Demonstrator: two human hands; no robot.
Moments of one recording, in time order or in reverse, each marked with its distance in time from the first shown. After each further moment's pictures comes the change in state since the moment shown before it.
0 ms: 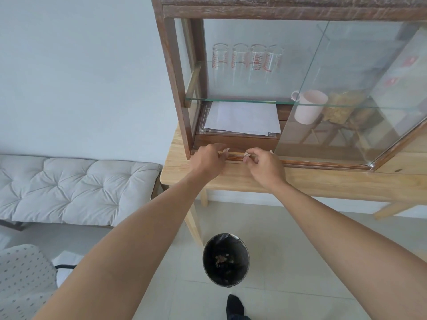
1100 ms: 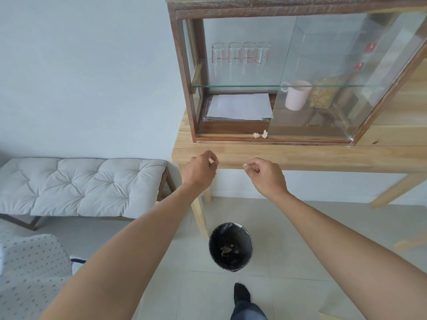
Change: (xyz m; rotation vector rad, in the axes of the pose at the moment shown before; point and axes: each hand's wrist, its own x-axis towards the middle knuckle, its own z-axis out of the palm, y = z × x) left_hand -0.128 -0.031 -0.012 -0.029 0.046 0.013; right_hand -0.132 0.003 -0.006 0.115 -0.002 0.047
